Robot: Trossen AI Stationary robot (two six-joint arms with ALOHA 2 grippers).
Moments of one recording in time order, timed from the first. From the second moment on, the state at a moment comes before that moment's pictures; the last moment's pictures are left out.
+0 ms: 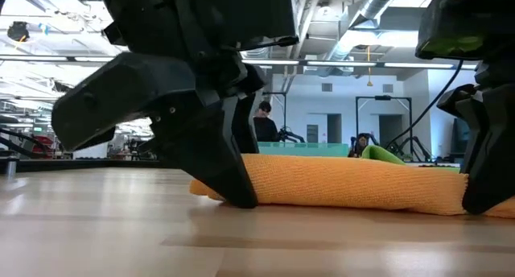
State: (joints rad) left arm -0.48 2.15 1.41 -0.48 -0.39 -0.14; right arm 0.74 1.92 1.02 -0.43 0.40 0.88
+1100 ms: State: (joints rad) left arm -0.42 2.08 1.48 -0.43 0.37 -0.91; right arm 0.69 1.82 1.14 -0.44 -0.15 0.55
